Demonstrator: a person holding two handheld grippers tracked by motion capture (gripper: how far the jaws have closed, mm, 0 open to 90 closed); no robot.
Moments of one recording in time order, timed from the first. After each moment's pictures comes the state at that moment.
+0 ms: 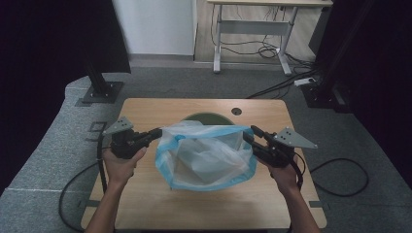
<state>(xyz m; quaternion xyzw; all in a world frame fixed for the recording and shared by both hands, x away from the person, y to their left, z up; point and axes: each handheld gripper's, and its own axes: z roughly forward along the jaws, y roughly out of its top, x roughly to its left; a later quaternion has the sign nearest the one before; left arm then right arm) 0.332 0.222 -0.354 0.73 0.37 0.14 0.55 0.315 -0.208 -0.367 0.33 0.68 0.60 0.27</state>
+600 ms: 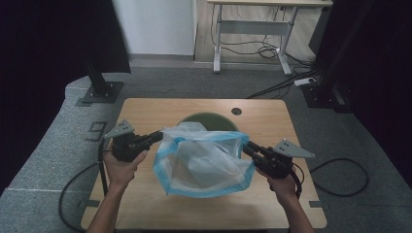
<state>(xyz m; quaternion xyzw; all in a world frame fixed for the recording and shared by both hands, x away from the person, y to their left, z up) 0.328 0.220 -0.359 0.73 0.37 0.14 0.55 0.307 -0.212 -0.398 0.34 0.69 0.60 0.21</state>
